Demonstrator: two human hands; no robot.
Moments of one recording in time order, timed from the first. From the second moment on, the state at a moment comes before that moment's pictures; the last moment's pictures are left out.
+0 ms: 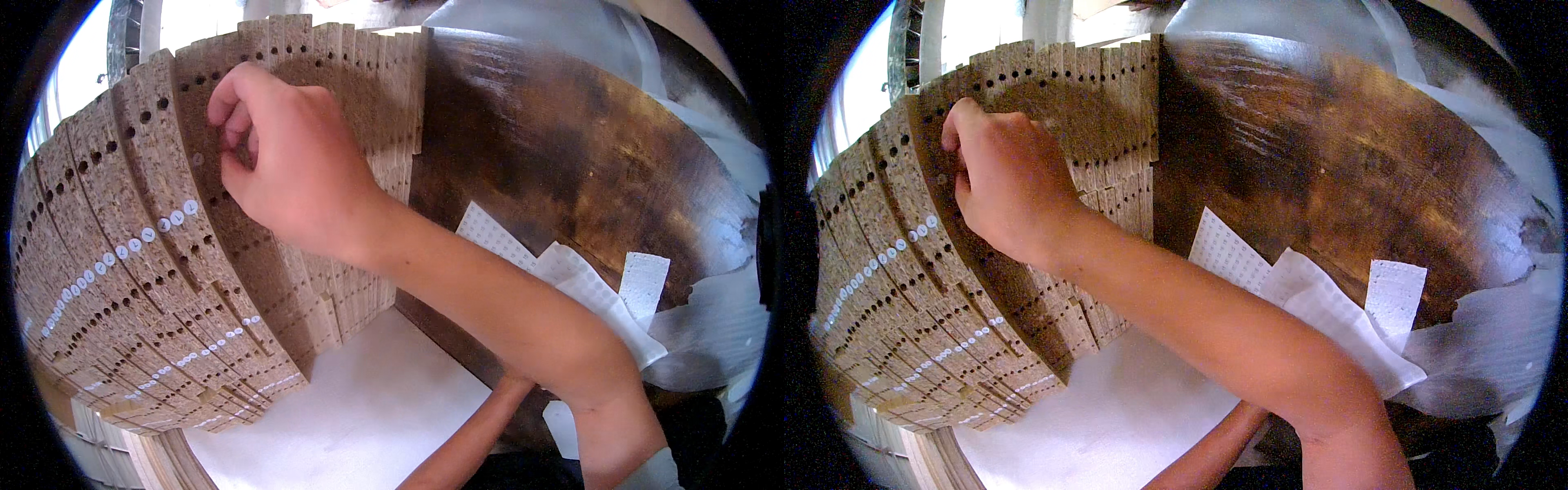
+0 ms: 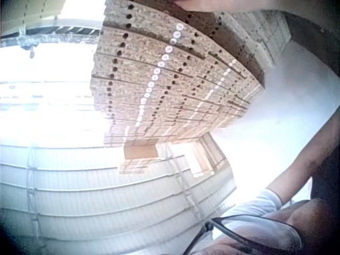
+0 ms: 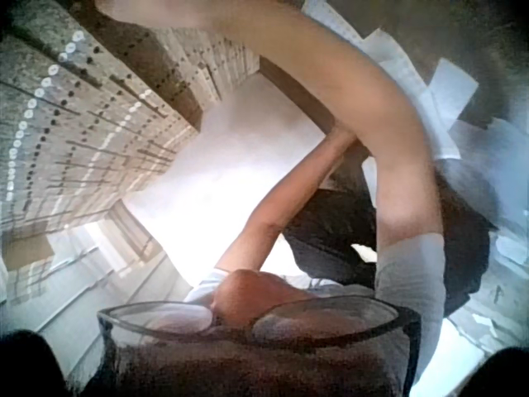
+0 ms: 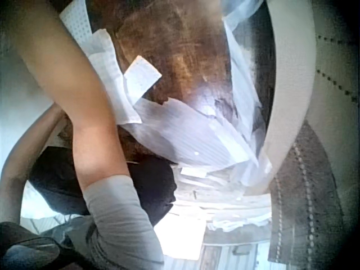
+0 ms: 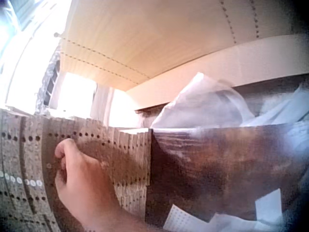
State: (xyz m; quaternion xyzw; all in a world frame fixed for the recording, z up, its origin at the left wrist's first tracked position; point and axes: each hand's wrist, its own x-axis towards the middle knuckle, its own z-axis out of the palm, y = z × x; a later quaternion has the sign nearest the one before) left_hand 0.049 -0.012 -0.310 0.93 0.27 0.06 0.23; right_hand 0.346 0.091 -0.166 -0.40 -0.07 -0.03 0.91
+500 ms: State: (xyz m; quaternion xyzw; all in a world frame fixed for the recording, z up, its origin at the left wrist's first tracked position) left_hand 0.057 -0.016 -0.305 0.93 0.27 0.07 0.23; right_hand 0.350 0.083 -0.177 -0.42 -0.03 0.03 0.91
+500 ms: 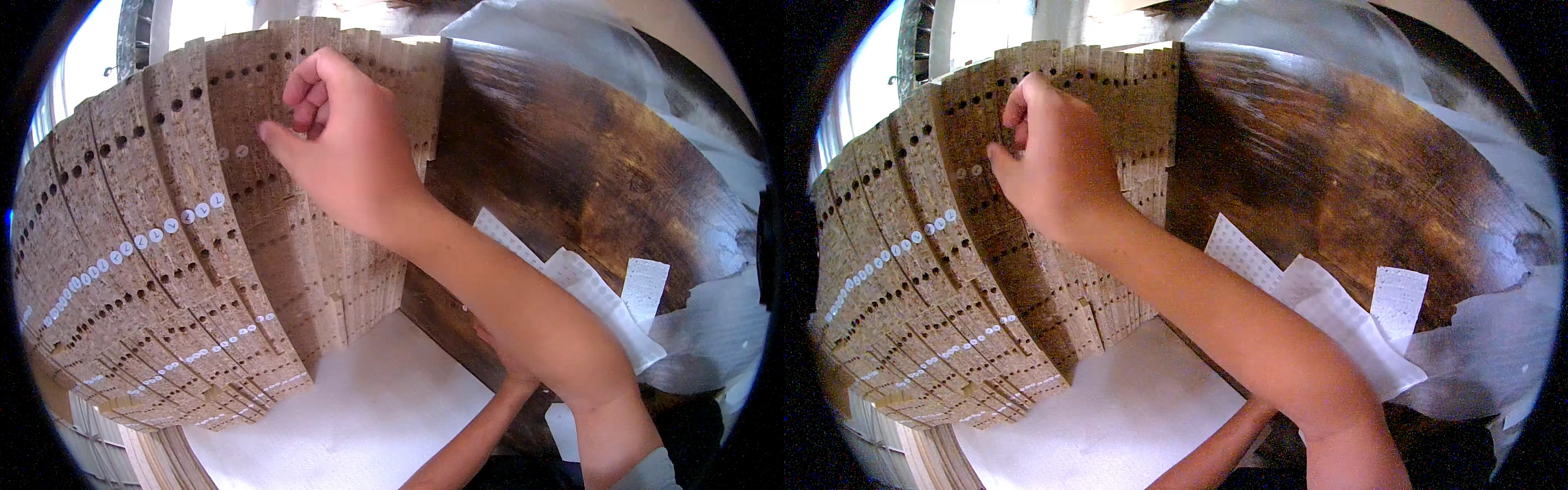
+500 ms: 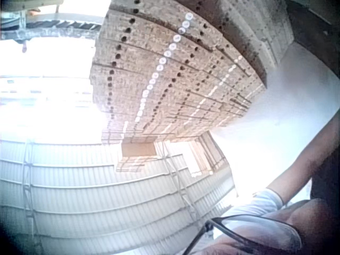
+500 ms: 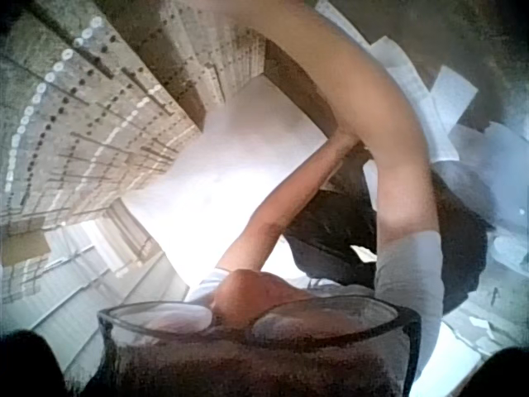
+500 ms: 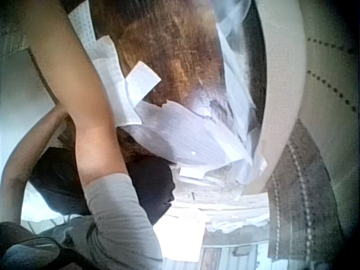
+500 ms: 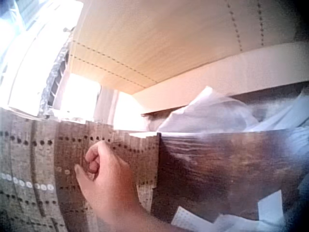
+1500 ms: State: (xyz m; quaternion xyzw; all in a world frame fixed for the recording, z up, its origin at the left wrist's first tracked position) left_hand 0.083 0.000 -0.301 0.94 0.29 0.13 0.14; right_hand 0.297 0.032 -0.214 -0.56 -0.09 0.07 0.82
